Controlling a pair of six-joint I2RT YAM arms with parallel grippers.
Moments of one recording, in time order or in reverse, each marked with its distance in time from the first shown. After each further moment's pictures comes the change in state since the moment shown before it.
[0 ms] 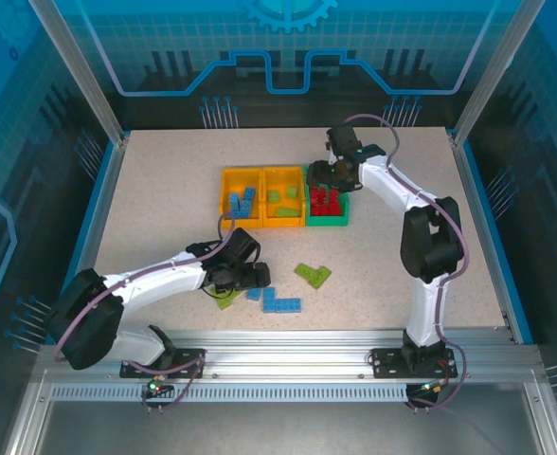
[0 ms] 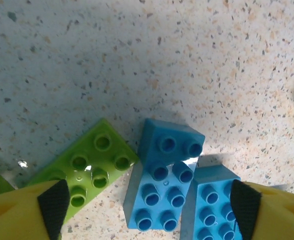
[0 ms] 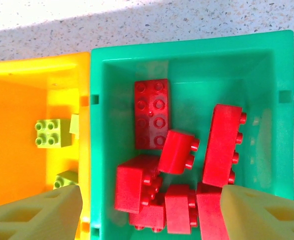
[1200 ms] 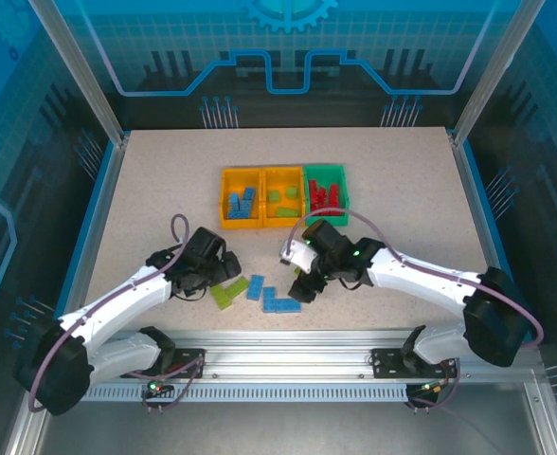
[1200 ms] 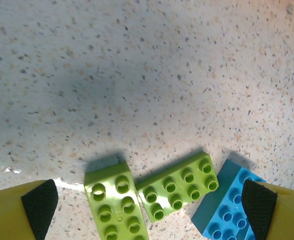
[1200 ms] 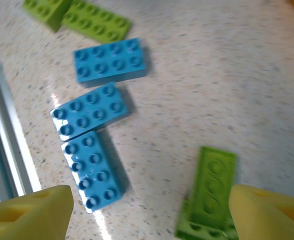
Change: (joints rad) left arm 0.202 -0.292 -0.105 -0.124 -0.114 -0.090; right arm 0.513 -0.603 -0.816 0.202 -0.101 -0.687
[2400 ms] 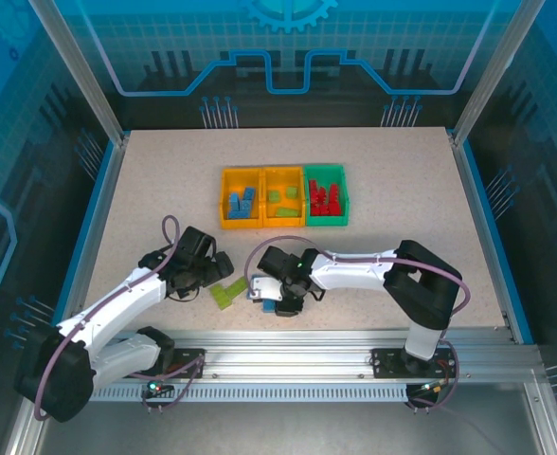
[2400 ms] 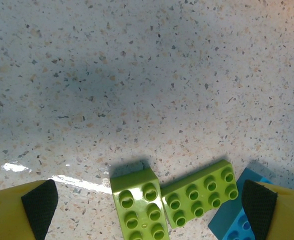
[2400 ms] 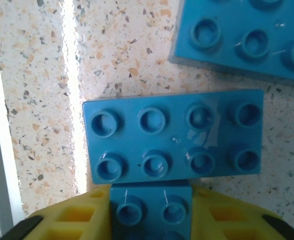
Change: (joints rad) left arm 0.091 -0.022 -0.034 -0.006 0.047 0.045; right arm 0.180 0.391 0.174 -0.067 0.090 -0.196
